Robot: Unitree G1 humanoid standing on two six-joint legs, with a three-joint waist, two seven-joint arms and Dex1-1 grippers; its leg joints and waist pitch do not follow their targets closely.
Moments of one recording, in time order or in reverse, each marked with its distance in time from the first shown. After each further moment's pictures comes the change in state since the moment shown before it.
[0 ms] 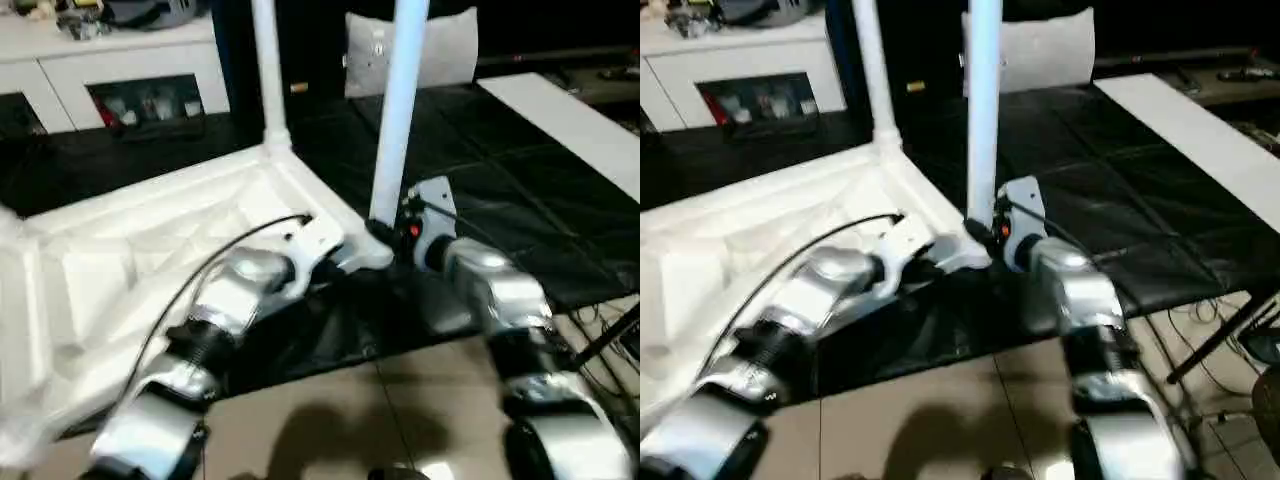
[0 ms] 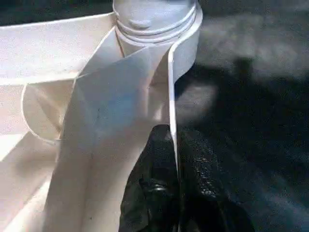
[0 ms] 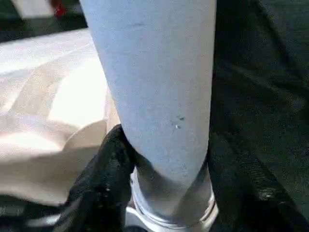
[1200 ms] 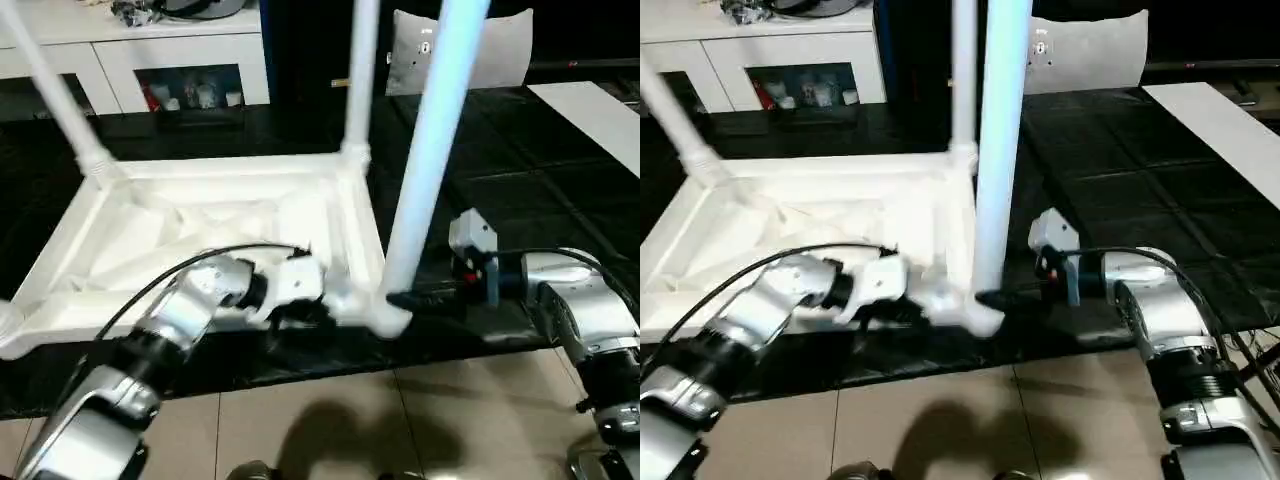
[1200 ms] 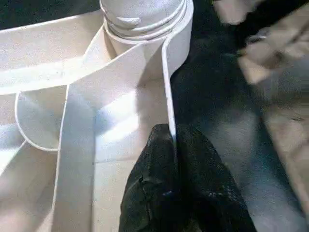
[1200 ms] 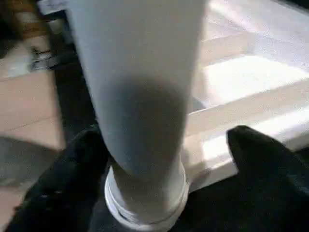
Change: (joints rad) left arm 0.114 0.313 -0.166 -0.138 -0.080 -0.404 -0.598; right arm 0.145 -0.438 0.207 -0.161 0.090 -0.171 0.933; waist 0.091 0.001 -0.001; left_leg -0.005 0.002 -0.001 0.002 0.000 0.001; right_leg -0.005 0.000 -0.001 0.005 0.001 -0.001
